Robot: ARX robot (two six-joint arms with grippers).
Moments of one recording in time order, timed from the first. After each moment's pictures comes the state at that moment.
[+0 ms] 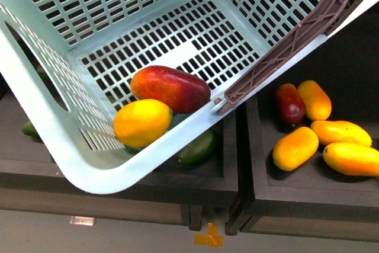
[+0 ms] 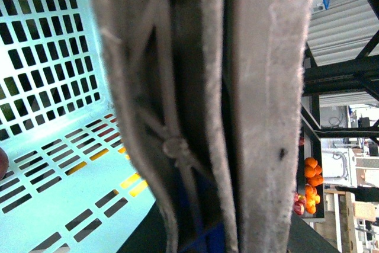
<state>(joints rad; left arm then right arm) -0.59 1.62 1.18 0.03 0.09 -1.04 0.00 0.01 0.02 0.00 0.00 0.00</state>
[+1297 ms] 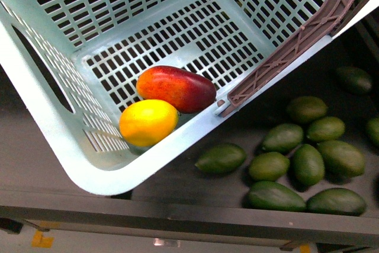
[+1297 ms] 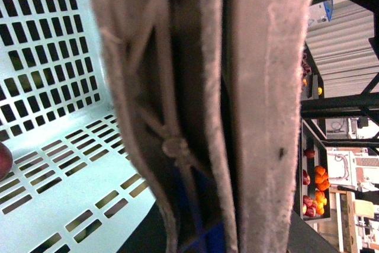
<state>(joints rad) -0.59 1.62 1.18 0.03 0.10 -1.05 0.00 0.00 0.02 0.00 0.00 0.00</state>
